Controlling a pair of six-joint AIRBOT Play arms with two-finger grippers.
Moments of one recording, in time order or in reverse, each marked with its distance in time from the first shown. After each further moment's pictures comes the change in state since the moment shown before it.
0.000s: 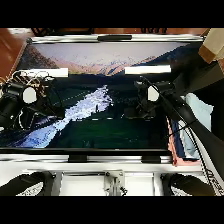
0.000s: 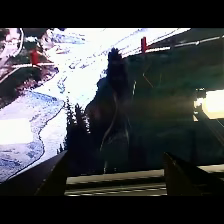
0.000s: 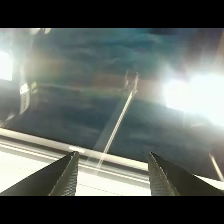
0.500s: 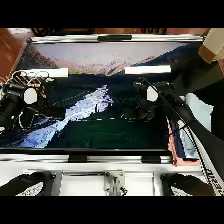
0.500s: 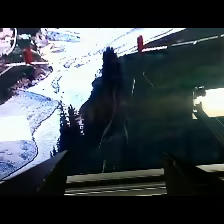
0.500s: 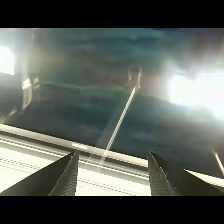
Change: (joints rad) left arm 0.000 -0.002 -0.009 -0.003 0.001 -0.005; right arm 0.003 -0.005 0.000 0.012 0.002 0.001
